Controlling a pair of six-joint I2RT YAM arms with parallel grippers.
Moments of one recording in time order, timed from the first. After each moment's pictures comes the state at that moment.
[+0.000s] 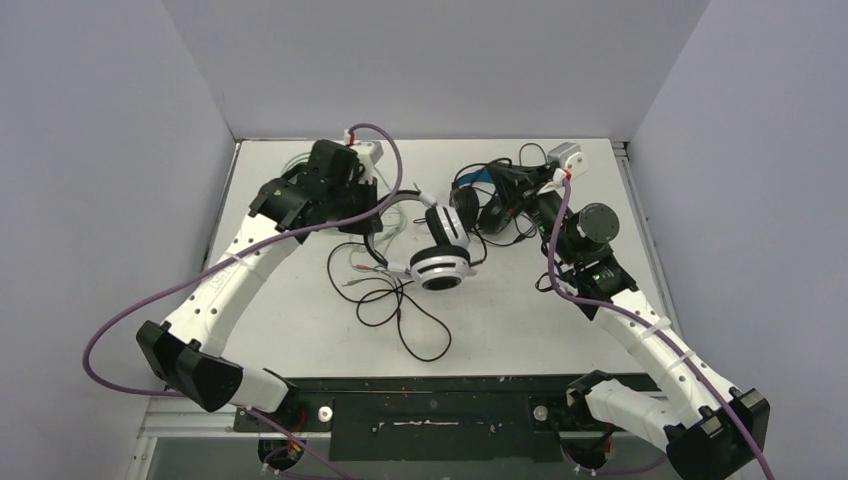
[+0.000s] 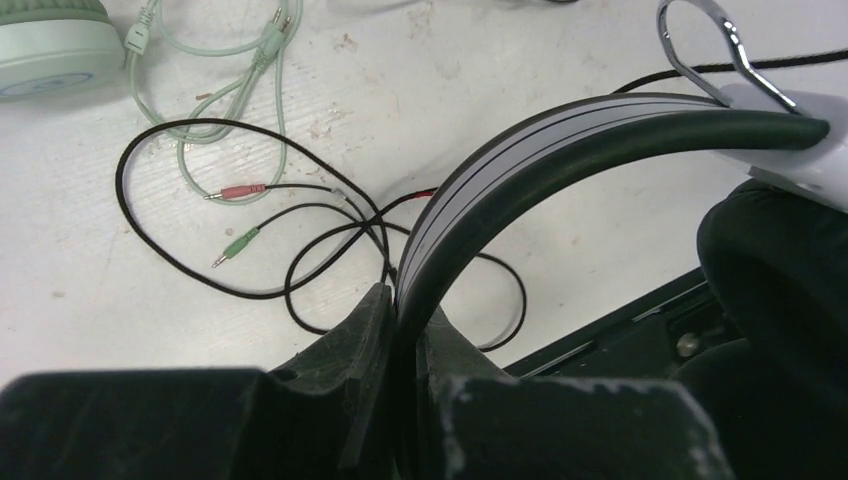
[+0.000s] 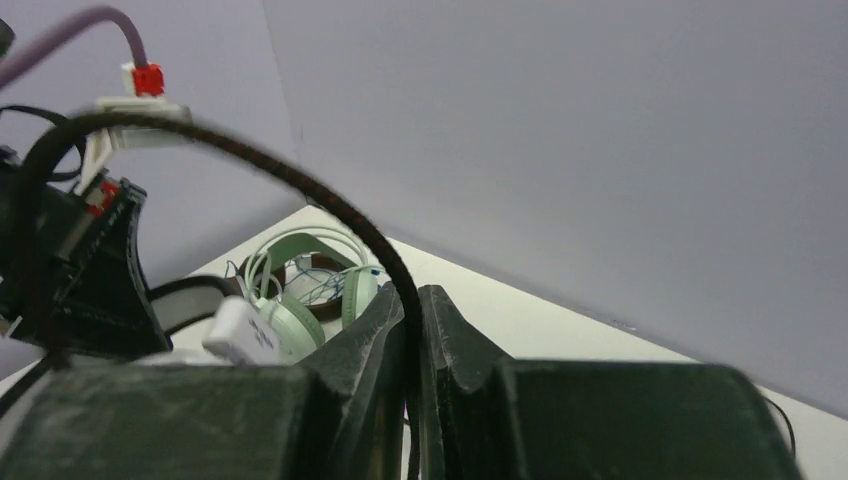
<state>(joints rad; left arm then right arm) -0.49 1.42 1.60 -0.97 0.14 -0.35 0.48 1.00 0.86 0.42 -0.15 0.09</state>
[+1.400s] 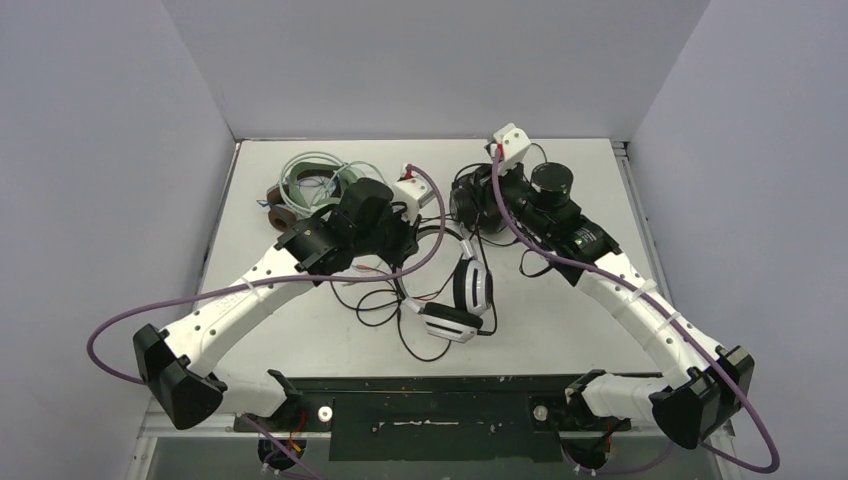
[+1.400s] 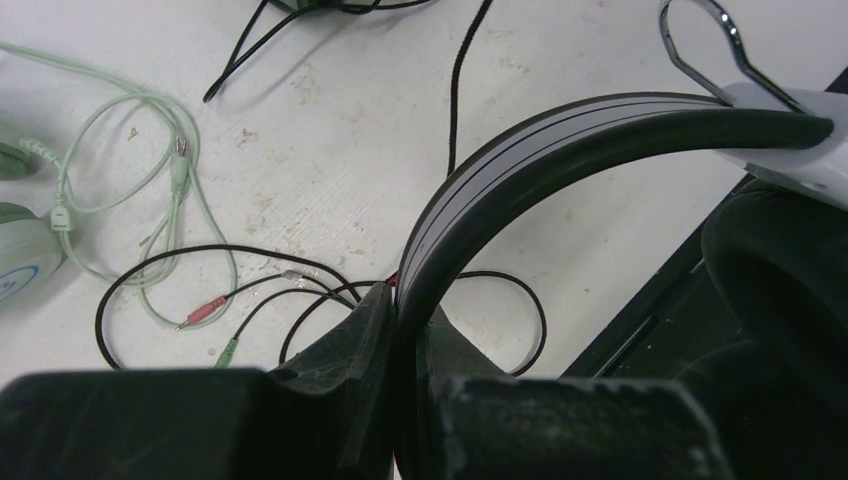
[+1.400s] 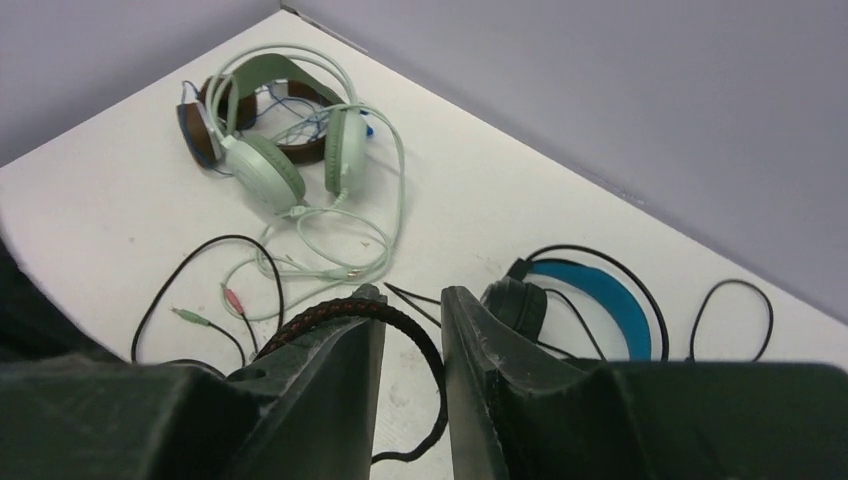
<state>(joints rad) -0.79 1.34 1.36 -0.68 0.04 -0.10 0.58 1.22 1.21 -0.12 -0.10 -0.09</state>
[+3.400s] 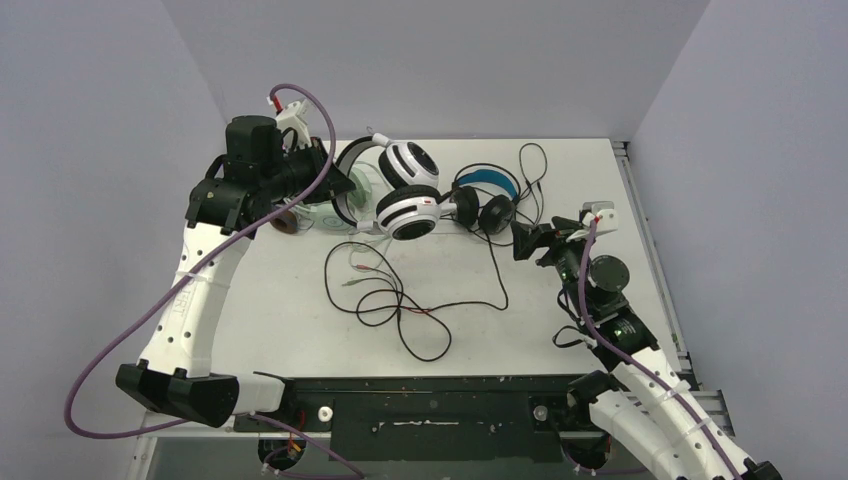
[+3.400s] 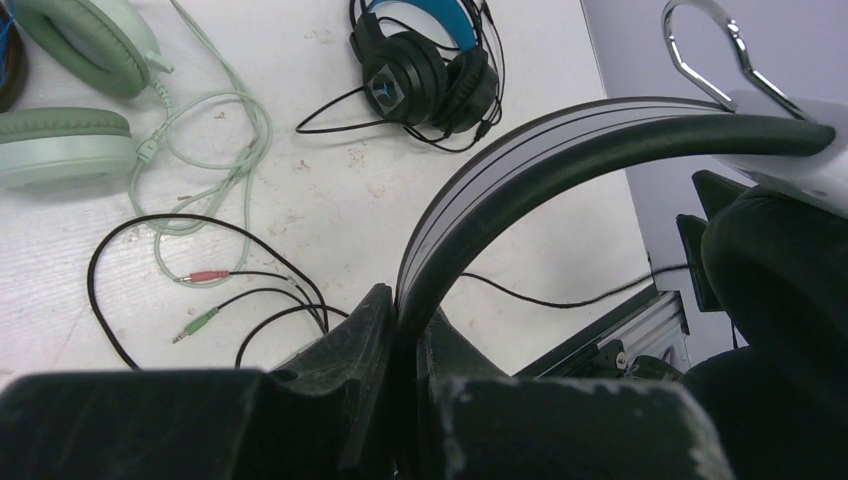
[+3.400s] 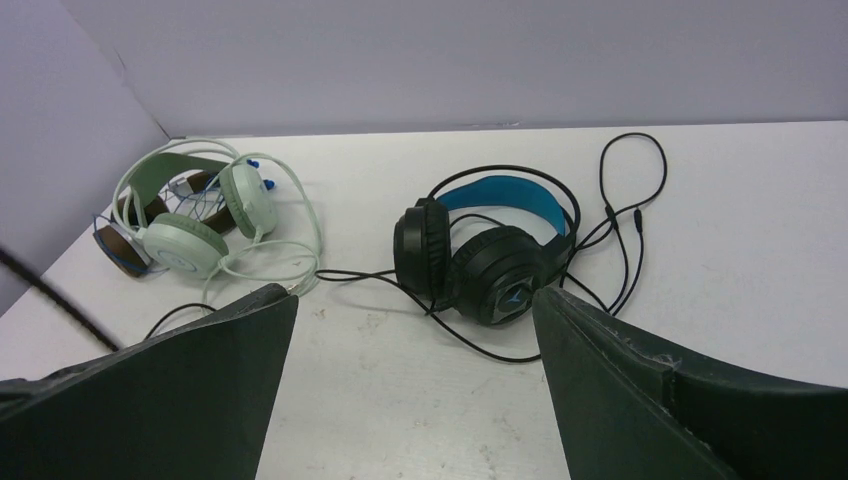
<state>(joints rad) -0.26 1.32 1.65 -0.84 0.39 -0.44 0.43 0.67 0.57 0.12 0.14 0.23</state>
